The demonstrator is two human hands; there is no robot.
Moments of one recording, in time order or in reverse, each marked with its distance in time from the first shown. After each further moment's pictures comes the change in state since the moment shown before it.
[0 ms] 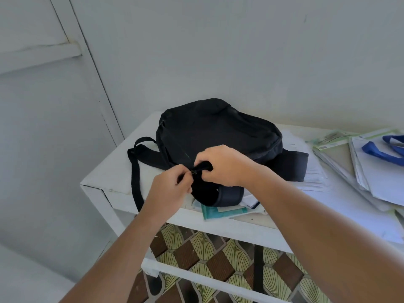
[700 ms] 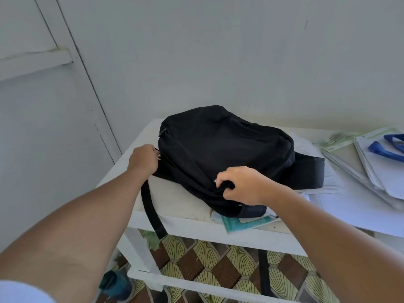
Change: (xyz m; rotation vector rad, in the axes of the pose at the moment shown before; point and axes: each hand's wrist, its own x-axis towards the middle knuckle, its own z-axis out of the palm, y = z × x) left_hand 0.169 -0.130 -0.060 0.436 0.072 -0.195; right_hand 0.002 0.008 0.034 0.068 -0.085 0.252
